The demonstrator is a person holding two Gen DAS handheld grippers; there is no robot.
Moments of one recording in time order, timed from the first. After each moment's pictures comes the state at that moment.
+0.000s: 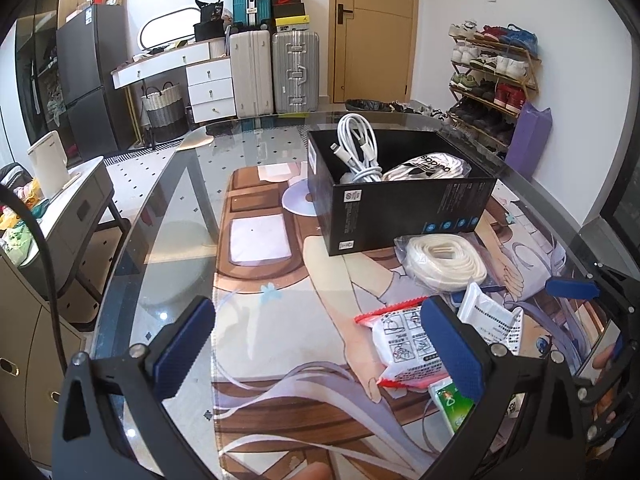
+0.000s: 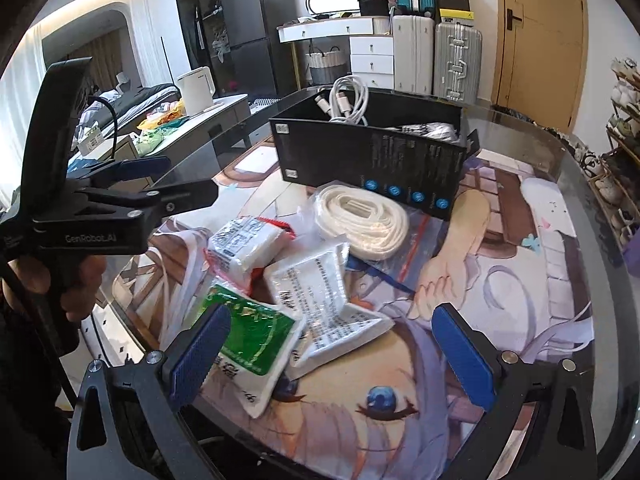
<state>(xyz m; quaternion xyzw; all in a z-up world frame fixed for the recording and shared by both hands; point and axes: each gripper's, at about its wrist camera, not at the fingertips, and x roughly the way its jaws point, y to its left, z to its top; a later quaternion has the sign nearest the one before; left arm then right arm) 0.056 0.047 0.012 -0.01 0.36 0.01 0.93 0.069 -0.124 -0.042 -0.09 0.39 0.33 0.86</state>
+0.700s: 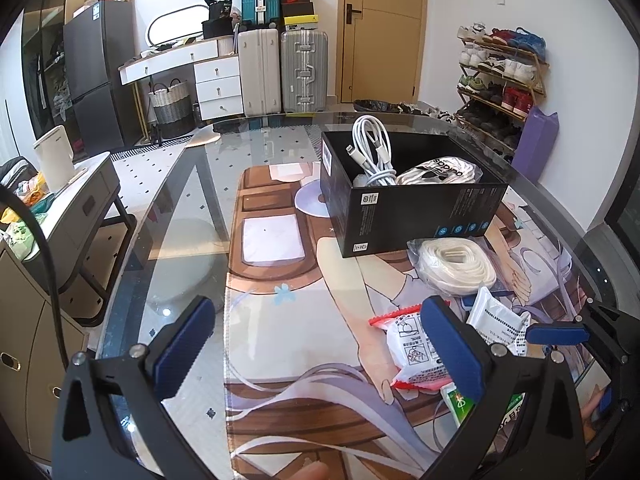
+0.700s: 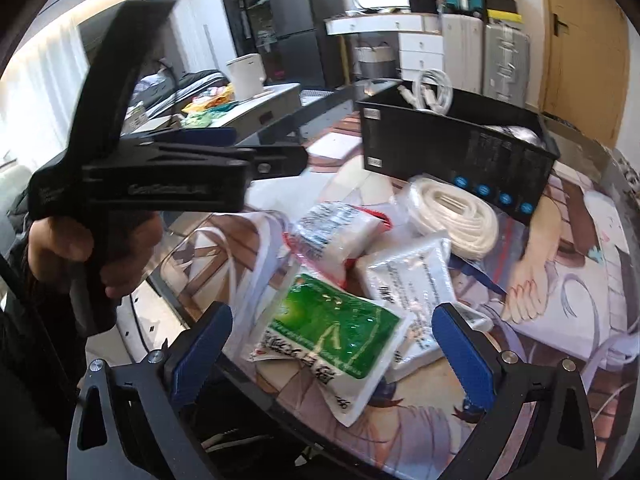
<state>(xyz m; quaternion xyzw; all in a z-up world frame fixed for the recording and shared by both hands) 0.058 0.056 0.011 -0.02 0.36 0.03 0.93 0.044 -0.085 -0.054 -0.11 0.38 0.41 0.82</state>
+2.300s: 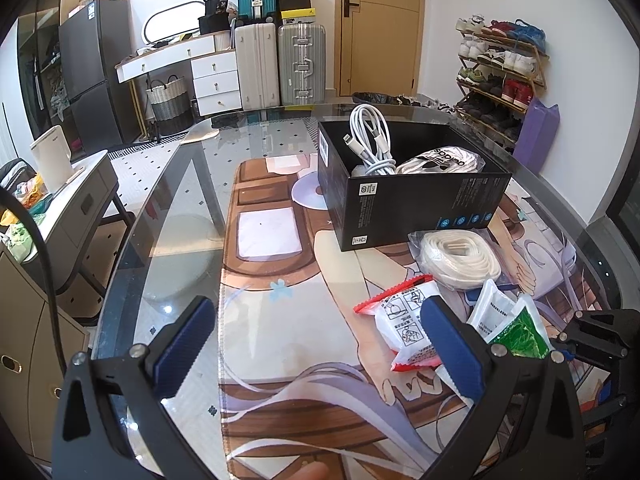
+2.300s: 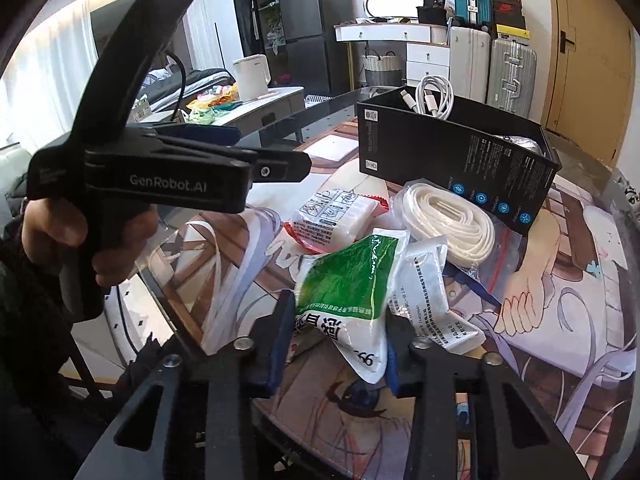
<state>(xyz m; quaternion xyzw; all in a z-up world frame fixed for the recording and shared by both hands) 0.063 0.053 0.004 -0.02 0.37 0.02 0.93 0.049 -0.094 -0.061 -0.12 0.36 0.42 0.83</state>
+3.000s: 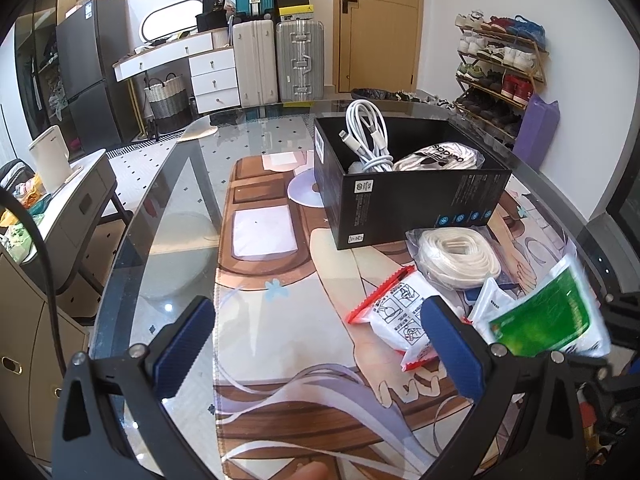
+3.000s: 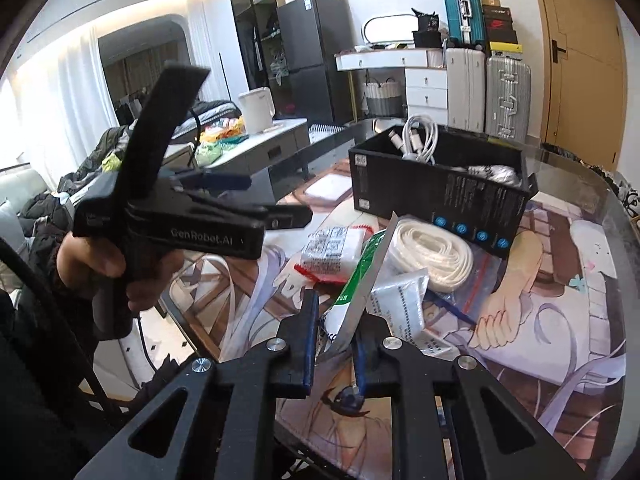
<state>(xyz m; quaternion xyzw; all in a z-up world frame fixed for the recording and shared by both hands) 0.068 0.052 0.004 -0.01 0.38 0.02 0.92 0.045 -0.119 -0.035 -0.08 0.32 0.43 0.84</state>
